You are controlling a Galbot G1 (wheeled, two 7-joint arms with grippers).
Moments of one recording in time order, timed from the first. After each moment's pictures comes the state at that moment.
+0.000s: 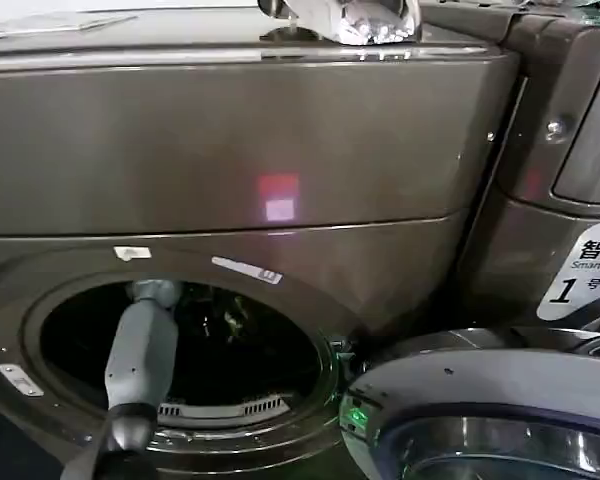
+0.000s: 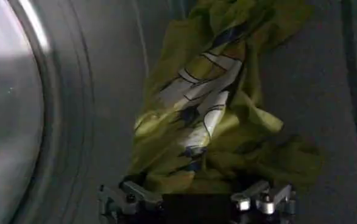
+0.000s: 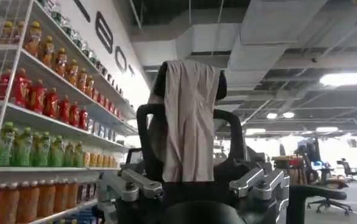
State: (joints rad) left arm 0.28 -1.46 -0.60 -0.85 1.34 -0.20 1.25; right arm -1.62 1.18 2.26 1.62 0.53 -0.10 0.04
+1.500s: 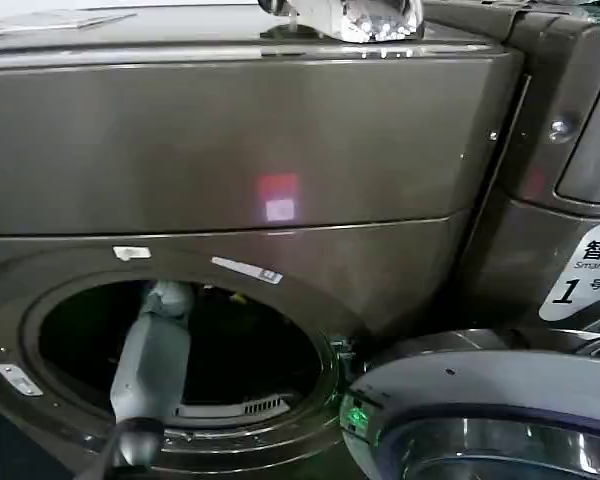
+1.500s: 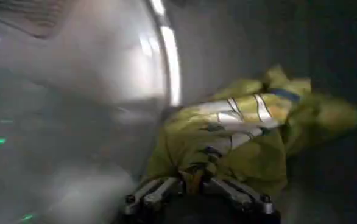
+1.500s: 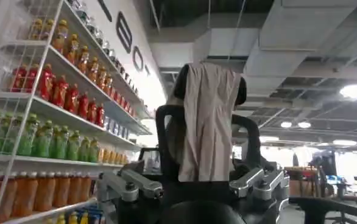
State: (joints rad) left arm 0.39 -1.51 -0.57 -0.99 0.74 0.00 0.60; right arm -1.60 1.17 2.21 1.64 0.47 -0.08 0.02
